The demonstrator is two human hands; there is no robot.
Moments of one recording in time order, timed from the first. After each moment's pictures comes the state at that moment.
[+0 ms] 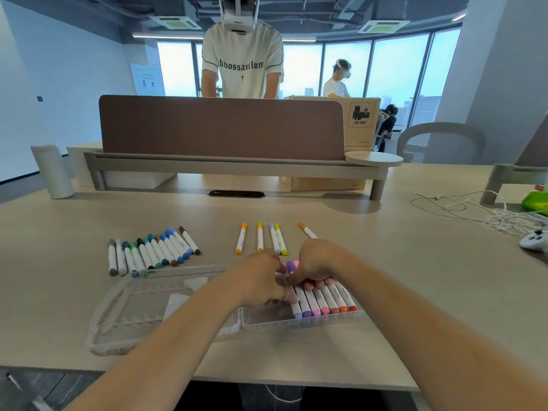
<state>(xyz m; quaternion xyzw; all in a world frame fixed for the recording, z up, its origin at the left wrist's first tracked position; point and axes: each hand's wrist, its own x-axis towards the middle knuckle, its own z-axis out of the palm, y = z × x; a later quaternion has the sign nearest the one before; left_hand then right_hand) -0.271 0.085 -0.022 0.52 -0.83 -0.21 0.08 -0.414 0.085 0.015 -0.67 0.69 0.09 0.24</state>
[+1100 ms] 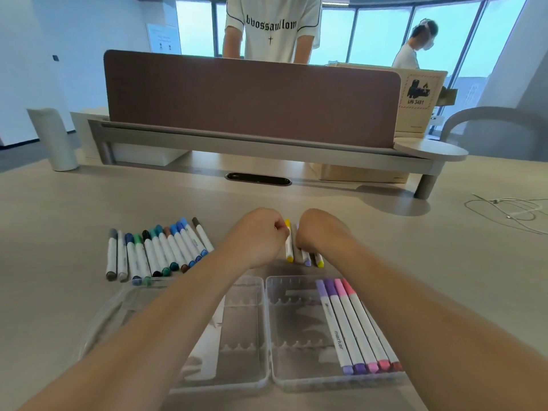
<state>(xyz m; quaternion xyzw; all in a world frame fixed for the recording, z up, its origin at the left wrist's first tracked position) -0.239 -0.011 -0.008 0.57 -0.76 -0.18 0.25 -0.372 -0.051 -0.013 -0.65 0.76 -0.01 0.06</state>
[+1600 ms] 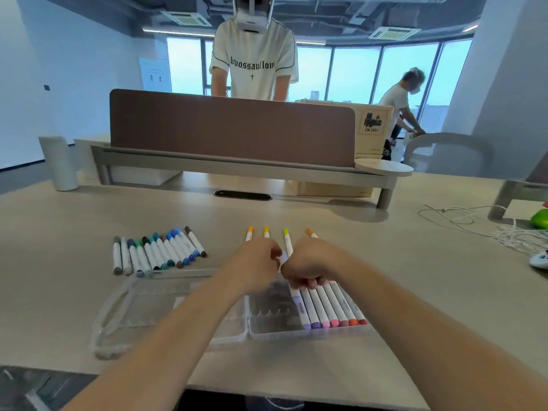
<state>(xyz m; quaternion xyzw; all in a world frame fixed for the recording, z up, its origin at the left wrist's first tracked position) -0.260 0.064 -0.014 0.55 -0.79 -0.18 0.20 -0.388 0.082 0.030 -0.67 0.70 0.05 0.26</state>
